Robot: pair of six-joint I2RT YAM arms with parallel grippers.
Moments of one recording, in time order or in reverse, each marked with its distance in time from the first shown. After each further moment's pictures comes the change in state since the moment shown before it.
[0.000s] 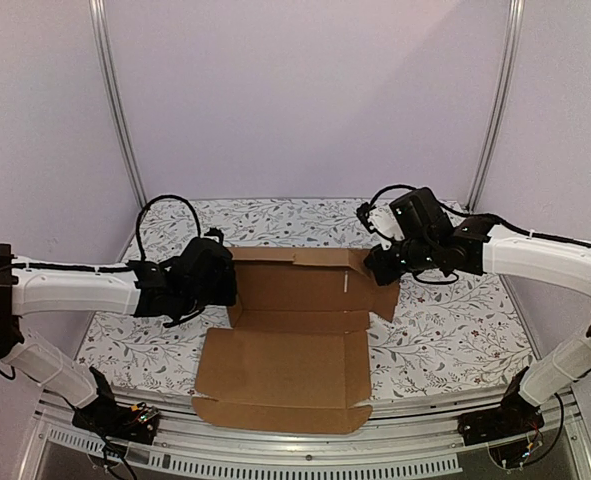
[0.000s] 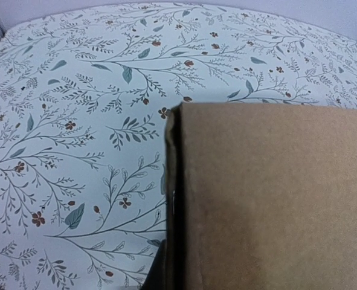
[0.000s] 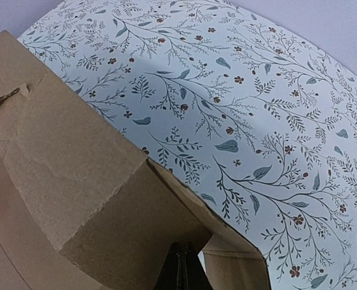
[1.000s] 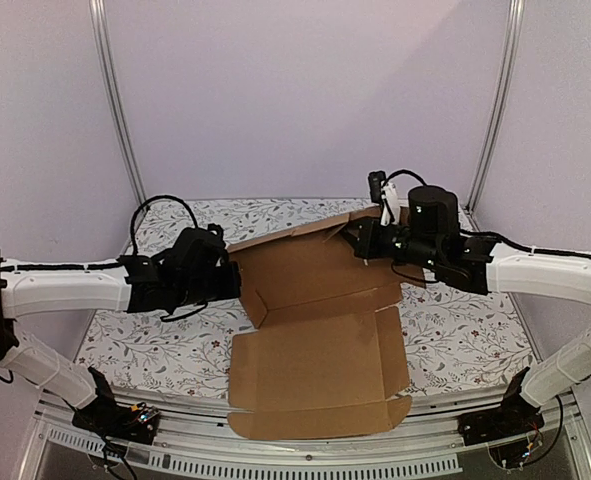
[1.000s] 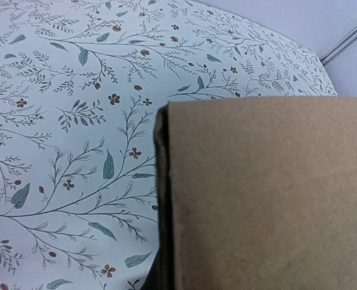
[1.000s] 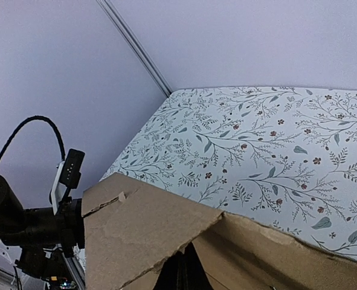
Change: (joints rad) left arm 0.009 -0.042 0.028 -0.006 0.193 -0.145; right arm 0.047 -0.045 -0.137 0.583 -0.131 0.423
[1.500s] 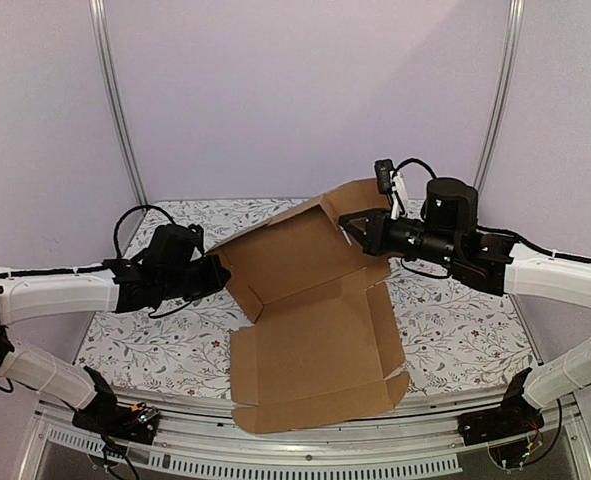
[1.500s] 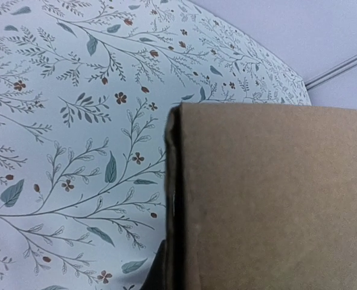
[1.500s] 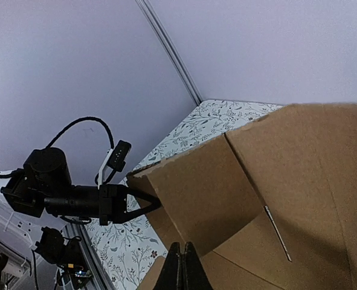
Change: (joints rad) left arm 0.151 -0.066 -0.104 0.130 0.205 -0.085; right arm 0.014 -0.090 0.001 0.013 -0.076 -0.041
